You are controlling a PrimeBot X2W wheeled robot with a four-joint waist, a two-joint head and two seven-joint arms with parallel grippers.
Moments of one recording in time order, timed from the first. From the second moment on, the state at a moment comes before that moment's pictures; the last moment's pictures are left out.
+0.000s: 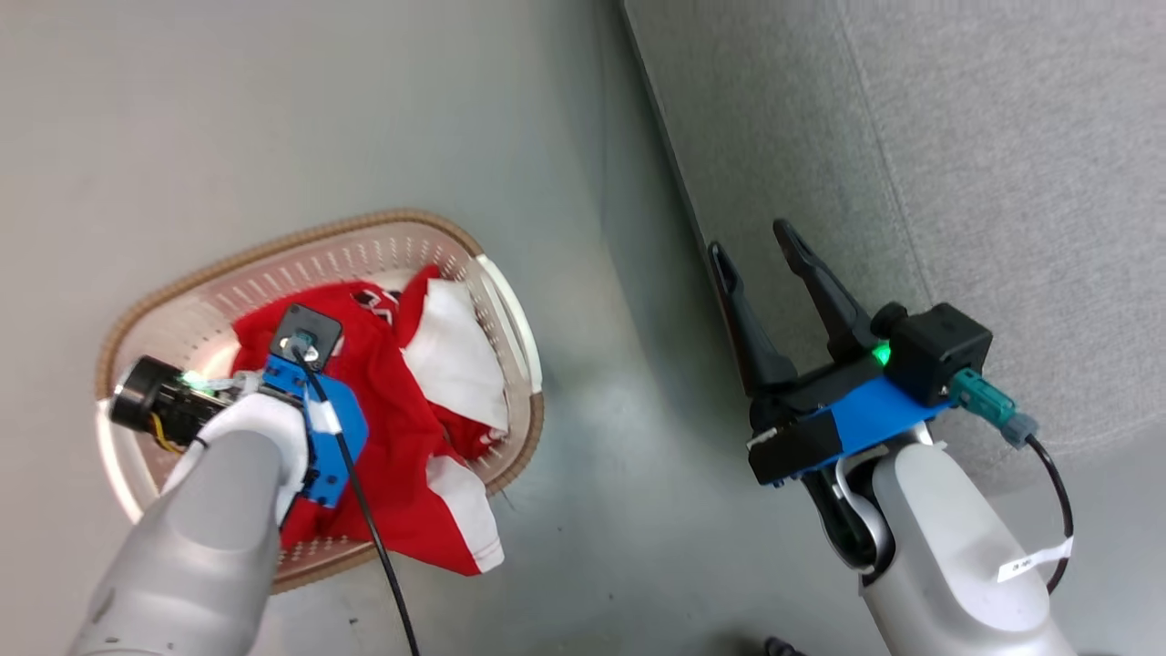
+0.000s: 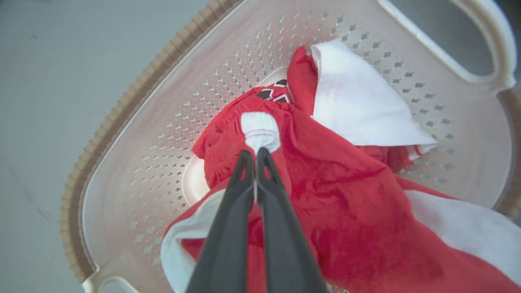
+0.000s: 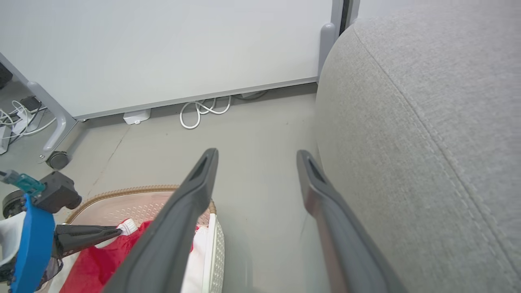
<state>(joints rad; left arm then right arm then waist) -0.78 0.22 -0.48 1.17 -0.05 -0.11 0.05 -0.48 -0.05 0.29 0.34 0.30 0.13 -0.26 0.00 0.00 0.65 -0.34</state>
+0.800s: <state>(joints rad) -0.68 0.06 -0.52 1.21 -0.27 -0.13 -0.20 -0.36 -0.05 0.22 0.43 0.21 0.13 -0.26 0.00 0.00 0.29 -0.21</state>
